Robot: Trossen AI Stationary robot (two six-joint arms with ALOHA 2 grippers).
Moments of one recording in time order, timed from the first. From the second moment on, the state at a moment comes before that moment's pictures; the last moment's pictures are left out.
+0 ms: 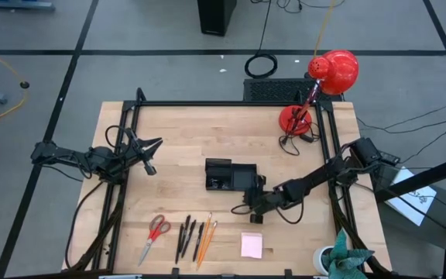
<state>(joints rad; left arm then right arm) -0.21 0.16 0.05 0.33 -0.69 0.39 0.39 1.79 0.78 0.08 0.36 0.37</state>
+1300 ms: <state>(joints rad) -0.21 0.16 0.05 0.31 -0.69 0.39 0.45 1.72 0.78 -0.03 0.28 0.16</state>
